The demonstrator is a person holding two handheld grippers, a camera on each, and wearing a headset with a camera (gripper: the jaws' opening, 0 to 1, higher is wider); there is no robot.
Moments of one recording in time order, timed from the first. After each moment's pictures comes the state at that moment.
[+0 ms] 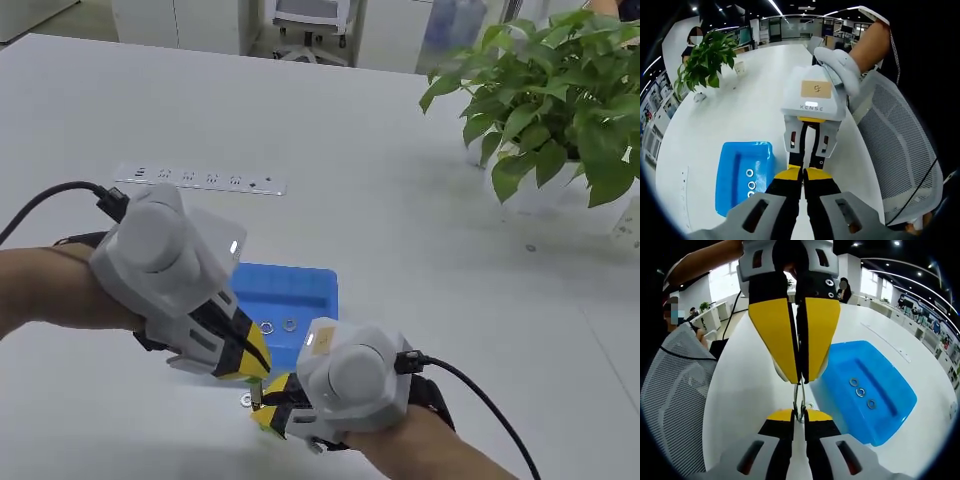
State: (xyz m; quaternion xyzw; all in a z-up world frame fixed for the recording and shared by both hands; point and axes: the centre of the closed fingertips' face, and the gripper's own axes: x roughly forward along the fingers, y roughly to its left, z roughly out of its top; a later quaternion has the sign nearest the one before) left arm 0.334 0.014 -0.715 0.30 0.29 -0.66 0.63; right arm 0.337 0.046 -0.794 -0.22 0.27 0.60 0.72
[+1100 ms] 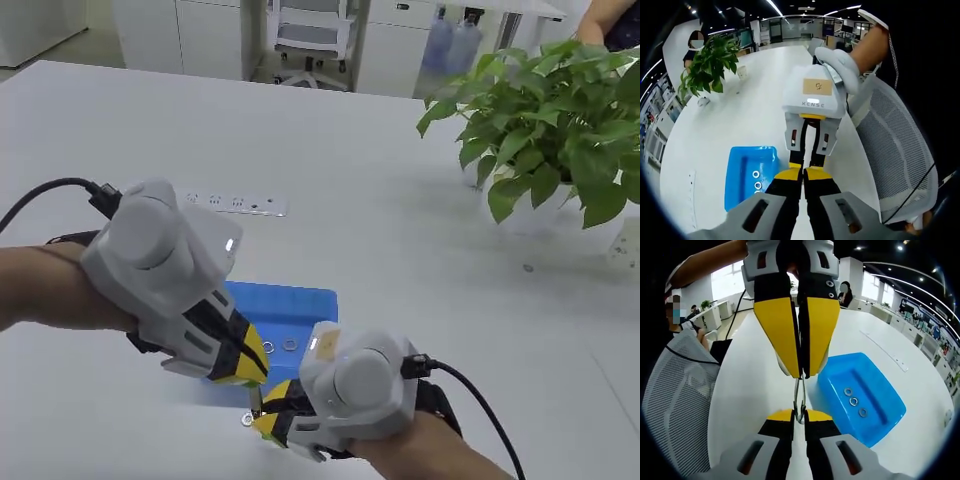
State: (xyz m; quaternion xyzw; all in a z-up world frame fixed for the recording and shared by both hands) left arm 0.335 0.018 -0.689 0.30 0.28 -0.66 0.63; right arm 0.337 0.046 -0.766 -0.23 0.26 0.60 0.72
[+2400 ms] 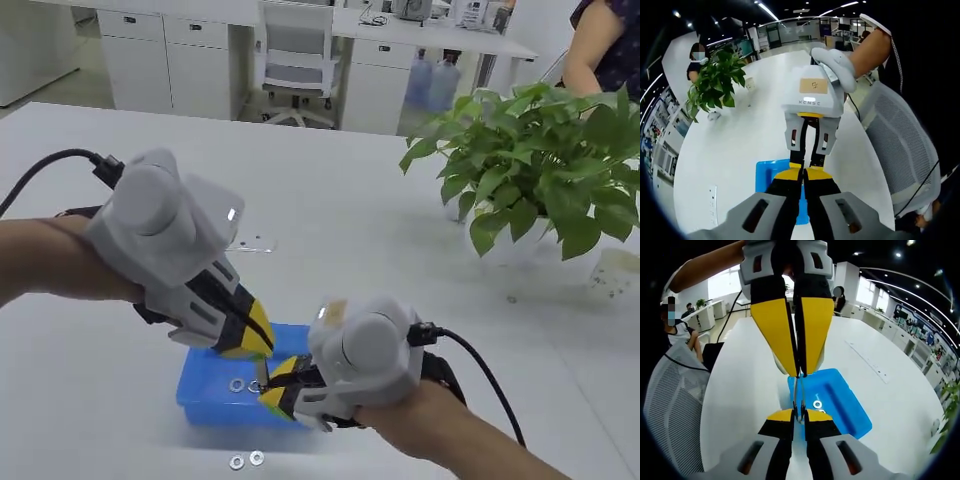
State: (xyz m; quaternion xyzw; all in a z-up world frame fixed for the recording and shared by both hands) left arm 0.375 0.010 -0.646 0.33 0.23 -0.65 0.64; right arm 0.388 0.039 -0.724 -0.25 0.23 0.58 0.74
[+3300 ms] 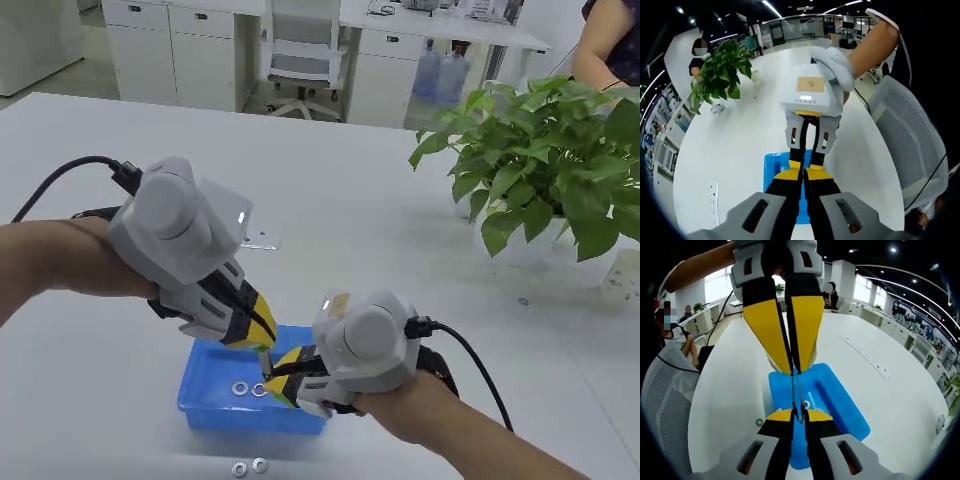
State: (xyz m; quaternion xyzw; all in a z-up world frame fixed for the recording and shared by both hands) left arm 0.410 0.018 -0.673 0.34 0.24 -0.64 0.65; right arm 0.423 0.044 -0.751 -0.23 0.24 0.58 0.74
